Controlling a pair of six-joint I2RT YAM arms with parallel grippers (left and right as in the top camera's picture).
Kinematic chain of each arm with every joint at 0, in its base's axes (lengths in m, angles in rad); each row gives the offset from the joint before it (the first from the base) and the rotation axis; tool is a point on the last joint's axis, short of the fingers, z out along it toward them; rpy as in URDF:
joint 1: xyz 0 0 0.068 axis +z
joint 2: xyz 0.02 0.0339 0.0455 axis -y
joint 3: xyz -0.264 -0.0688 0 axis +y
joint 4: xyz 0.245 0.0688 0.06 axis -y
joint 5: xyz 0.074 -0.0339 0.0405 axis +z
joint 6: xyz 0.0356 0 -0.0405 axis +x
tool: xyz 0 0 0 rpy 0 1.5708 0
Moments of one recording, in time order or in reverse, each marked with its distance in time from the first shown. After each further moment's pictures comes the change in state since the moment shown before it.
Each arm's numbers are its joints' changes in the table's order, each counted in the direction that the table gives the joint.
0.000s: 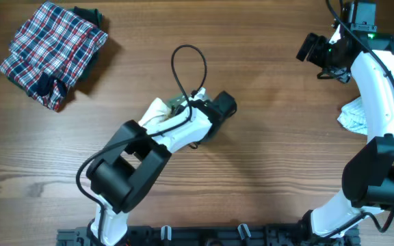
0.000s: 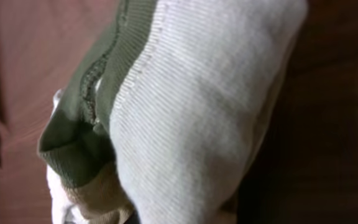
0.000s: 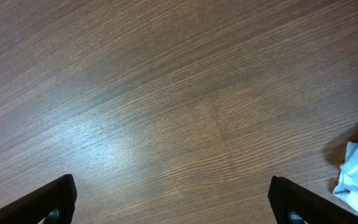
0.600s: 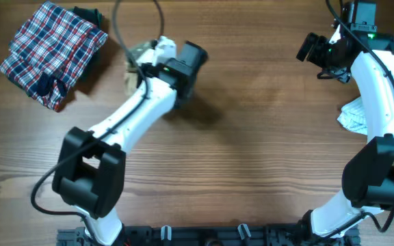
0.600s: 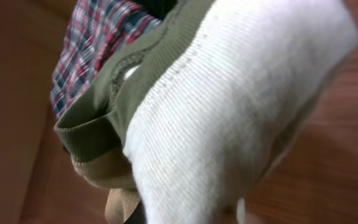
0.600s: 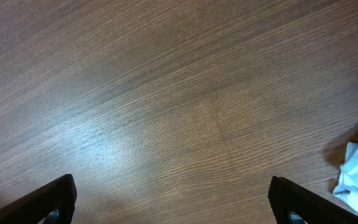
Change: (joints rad) left arm 0.245 0.142 -0.182 -0.006 0.242 0.006; right arm 0.000 0.000 0.000 0.001 0.000 -0.001
